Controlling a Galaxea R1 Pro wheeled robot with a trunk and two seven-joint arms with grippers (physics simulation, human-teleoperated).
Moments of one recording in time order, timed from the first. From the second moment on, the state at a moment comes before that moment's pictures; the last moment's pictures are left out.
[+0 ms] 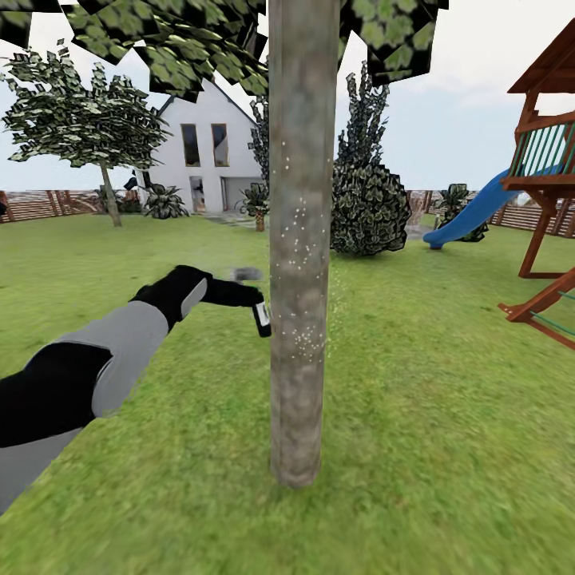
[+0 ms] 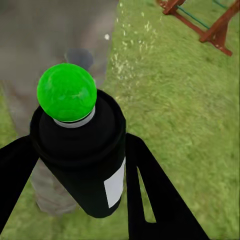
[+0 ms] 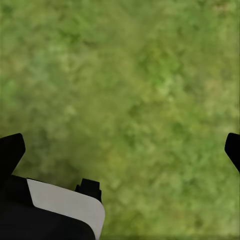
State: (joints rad) left arm -1.48 -0.04 -0.18 -0.18 0.07 0.58 -0.65; right arm -0.33 -0.02 0.16 0.05 0.14 -0.22 -0.03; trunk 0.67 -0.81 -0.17
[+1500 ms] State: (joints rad) left arm -0.96 0.01 -0.23 -0.03 0.05 -0.11 -0.60; right arm -0.33 -0.02 0.16 0.05 0.14 -0.23 -0.03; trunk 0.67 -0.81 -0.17
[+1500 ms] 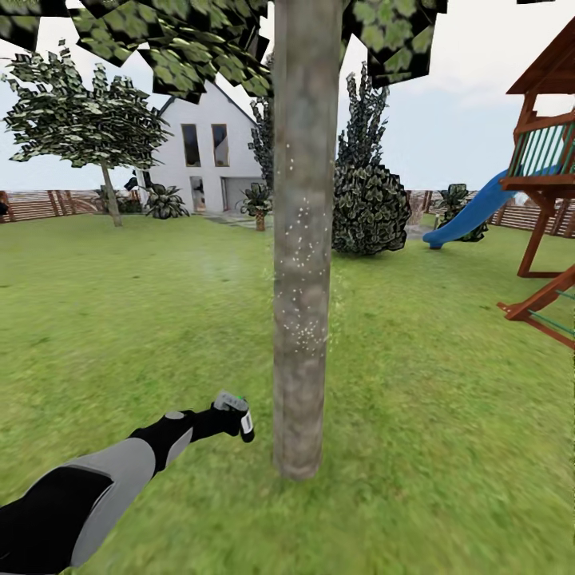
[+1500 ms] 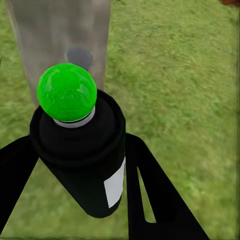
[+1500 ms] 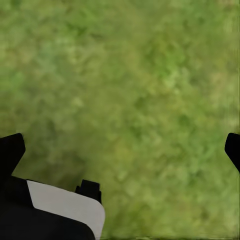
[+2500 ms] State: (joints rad) left arm -0.96 0.01 -0.23 -0.03 0.07 -0.11 -0.60; right arm -0.34 -0.13 0.16 -0.21 0.13 -0.23 -0.07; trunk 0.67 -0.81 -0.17
